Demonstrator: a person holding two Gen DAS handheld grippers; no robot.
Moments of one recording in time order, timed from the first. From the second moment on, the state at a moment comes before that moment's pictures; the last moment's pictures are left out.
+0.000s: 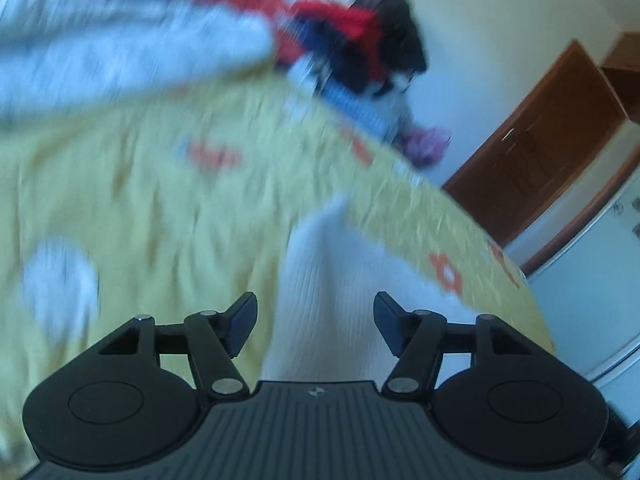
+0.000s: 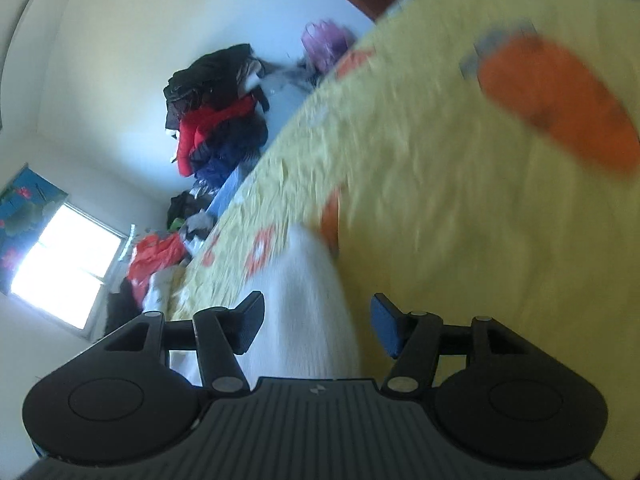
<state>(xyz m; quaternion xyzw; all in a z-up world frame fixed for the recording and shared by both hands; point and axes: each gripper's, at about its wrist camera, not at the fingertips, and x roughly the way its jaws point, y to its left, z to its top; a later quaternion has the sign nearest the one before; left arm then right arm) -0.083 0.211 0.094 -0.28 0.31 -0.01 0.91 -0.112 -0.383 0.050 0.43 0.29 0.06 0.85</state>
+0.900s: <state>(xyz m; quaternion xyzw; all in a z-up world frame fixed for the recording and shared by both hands) 0.080 0.167 0.030 -0.14 0.36 0.13 0.92 0.081 -0.292 0.020 0.19 0.38 0.08 0.90</state>
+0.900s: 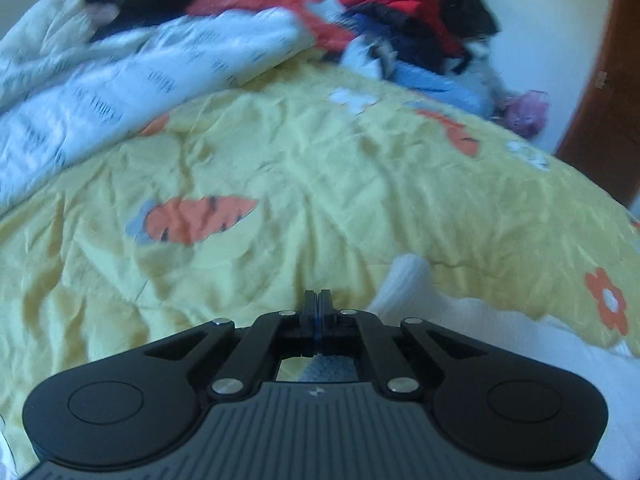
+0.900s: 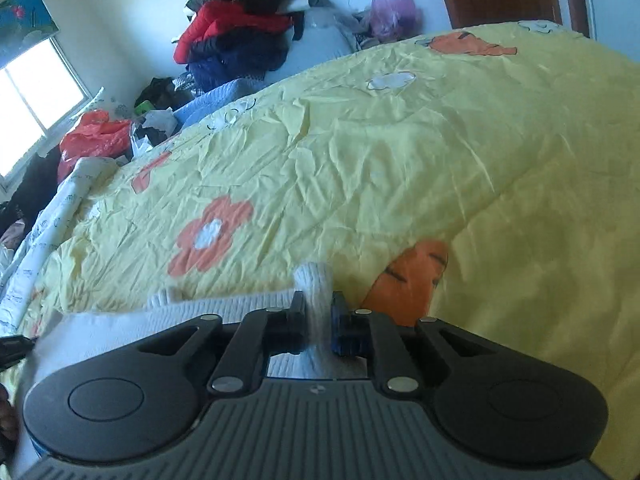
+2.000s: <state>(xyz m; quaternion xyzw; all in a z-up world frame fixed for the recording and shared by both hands) 0.059 0.122 0.072 -0.03 0.29 0.11 0.95 0.036 -0.293 0.065 0.20 0.29 0.06 0.93</state>
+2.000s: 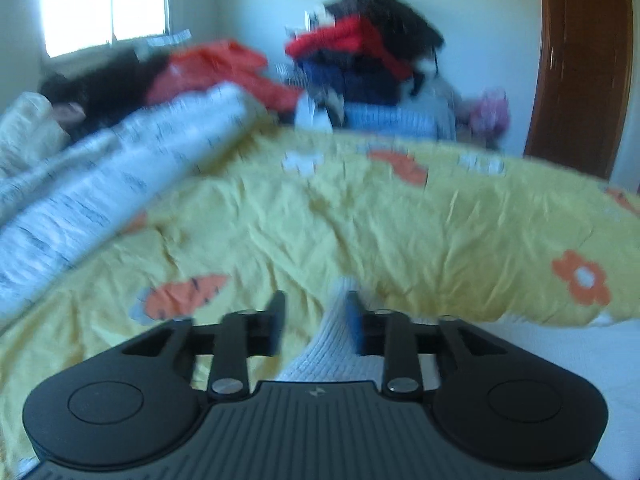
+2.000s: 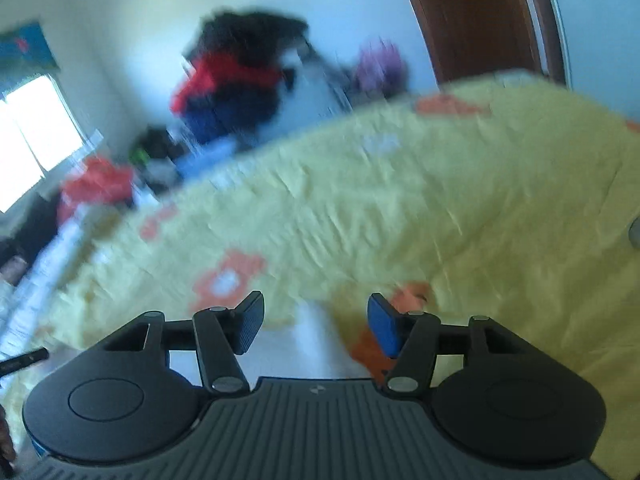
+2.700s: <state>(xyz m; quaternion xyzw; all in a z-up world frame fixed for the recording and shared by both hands) 0.042 0.080 0.041 0.02 0.34 0.09 0.94 0.007 -0.227 0.040 0.10 0.32 0.07 0.94</state>
